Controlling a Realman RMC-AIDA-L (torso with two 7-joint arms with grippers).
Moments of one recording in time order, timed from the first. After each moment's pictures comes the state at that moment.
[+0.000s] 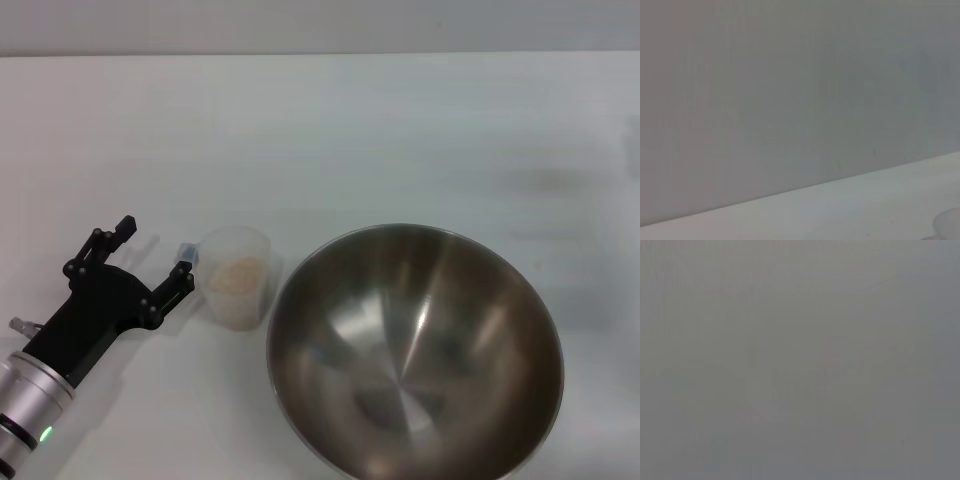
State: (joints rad) left arm -0.28 -2.08 -0.35 -0.15 2.29 1.29 -0.15; right arm 0.43 2.07 -2.18 -0.05 0.90 -1.48 0.40
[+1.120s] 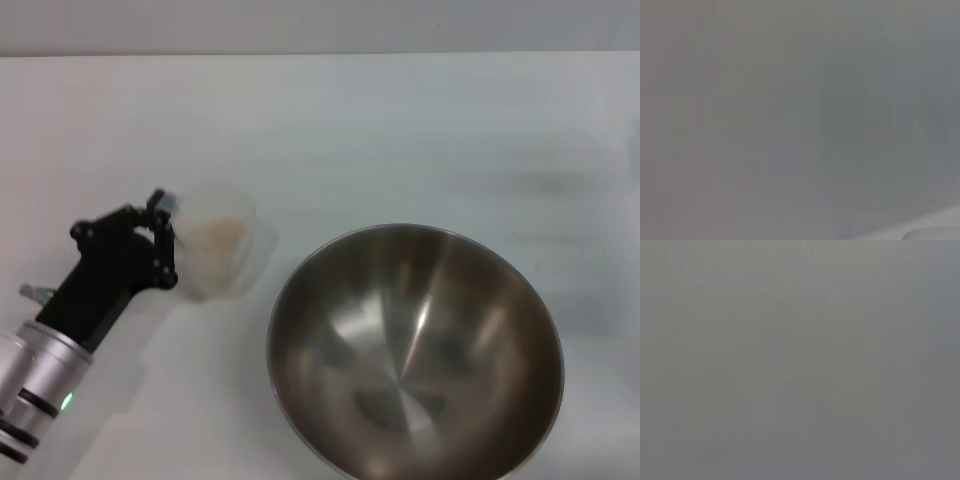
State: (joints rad) left arm -0.28 -2.08 -0.42 -0.26 2.29 1.30 -0.07; right arm 0.43 2.07 -2.18 -0.05 0.90 -1.50 0.40
